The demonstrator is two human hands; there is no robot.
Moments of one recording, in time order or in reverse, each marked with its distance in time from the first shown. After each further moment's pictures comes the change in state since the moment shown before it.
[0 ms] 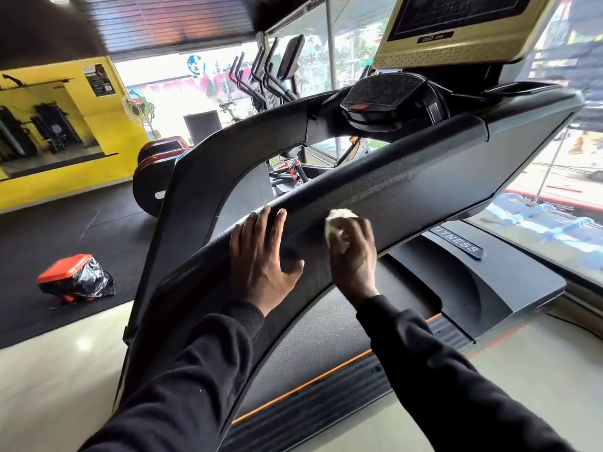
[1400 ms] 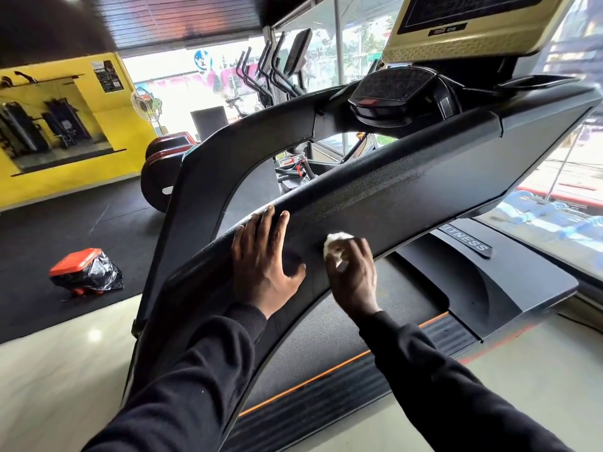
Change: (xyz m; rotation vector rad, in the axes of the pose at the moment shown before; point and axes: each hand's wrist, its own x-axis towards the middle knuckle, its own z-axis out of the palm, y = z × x) left_hand -0.012 -0.005 -0.003 0.010 0.015 -0.011; right_hand -0.036 0.005 0.005 -0.052 -0.103 0.048
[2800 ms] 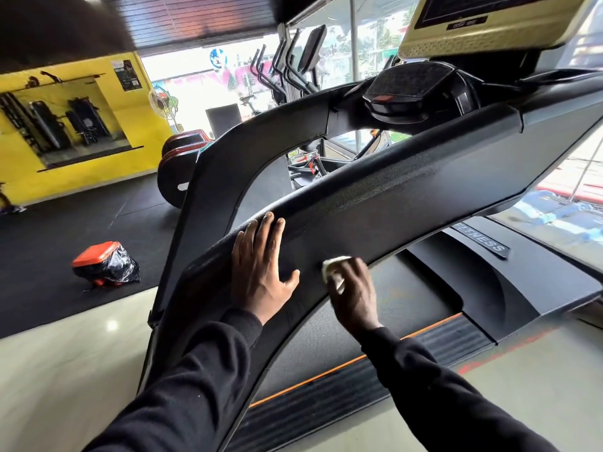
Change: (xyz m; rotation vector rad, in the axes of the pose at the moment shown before) left_hand -0.024 -0.025 -0.003 -0.040 -0.023 0.003; right_hand -0.042 0.007 0.013 -0.022 -0.143 -0.064
